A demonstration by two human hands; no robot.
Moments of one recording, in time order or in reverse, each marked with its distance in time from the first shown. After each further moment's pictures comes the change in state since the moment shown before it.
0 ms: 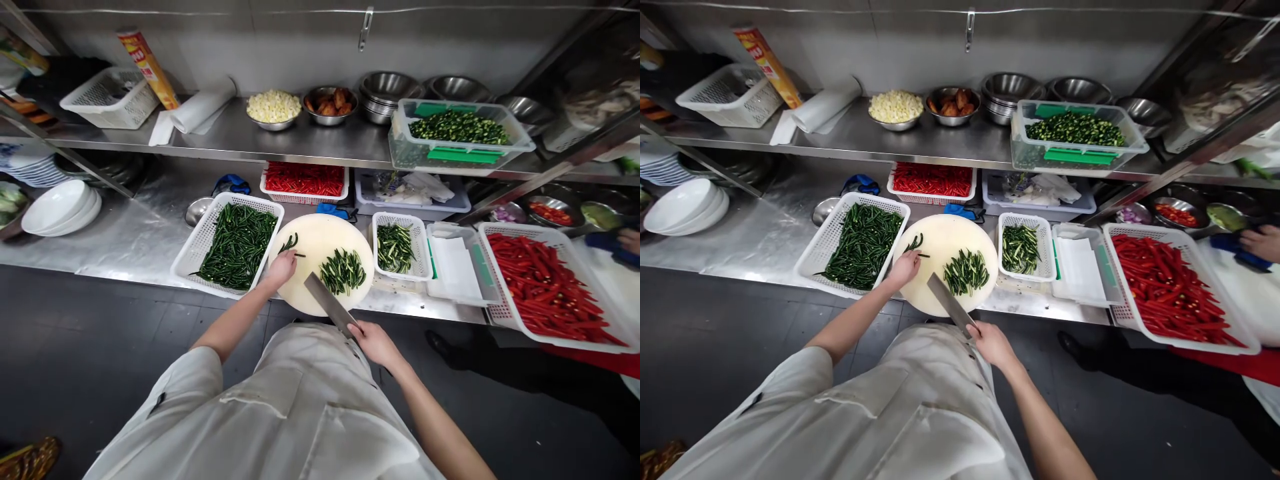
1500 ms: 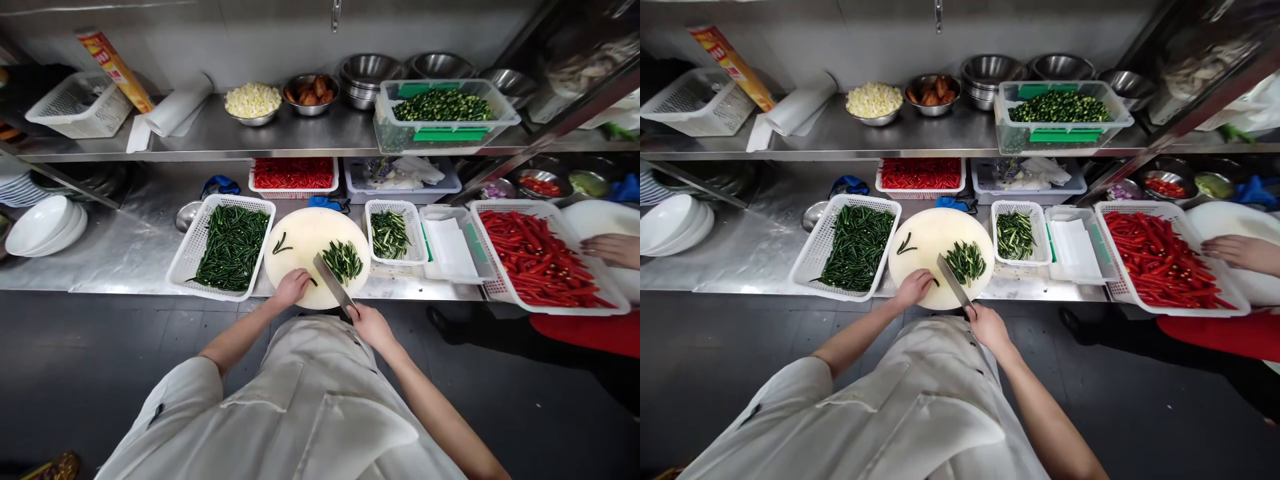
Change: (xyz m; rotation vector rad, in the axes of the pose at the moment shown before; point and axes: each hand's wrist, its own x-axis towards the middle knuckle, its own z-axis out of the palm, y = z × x) left_hand -0.065 0.044 0.021 -0.026 -0.097 0.369; right_hand 0.012 -0.023 0.003 -0.106 0.116 0.172
